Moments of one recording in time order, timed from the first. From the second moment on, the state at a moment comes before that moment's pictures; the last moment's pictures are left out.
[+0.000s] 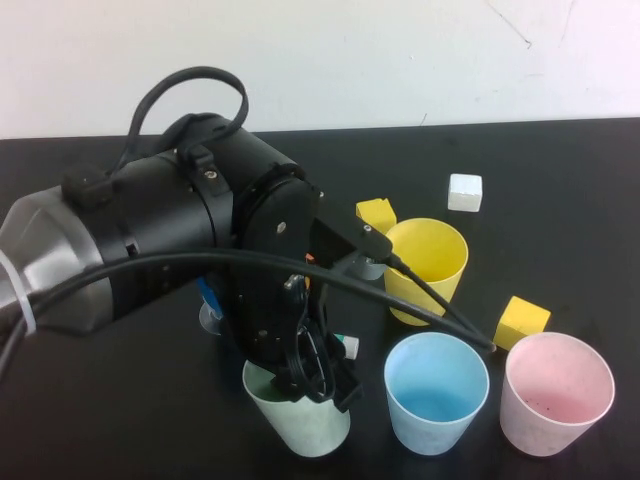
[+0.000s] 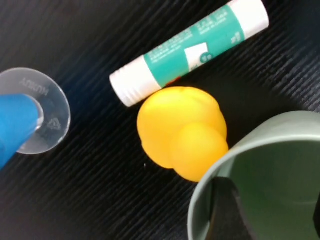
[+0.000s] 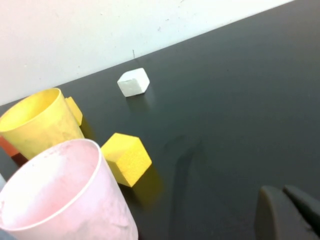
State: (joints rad) right arm -0.06 -0.01 0.03 0.67 0.35 -0.30; left arm -0.74 1.61 -1.34 0.07 1.15 -0.04
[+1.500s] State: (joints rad) right arm -0.06 -0.01 0.03 0.71 0.37 -0.32; left arm -0.74 1.73 -1.47 0.04 1.21 -0.01
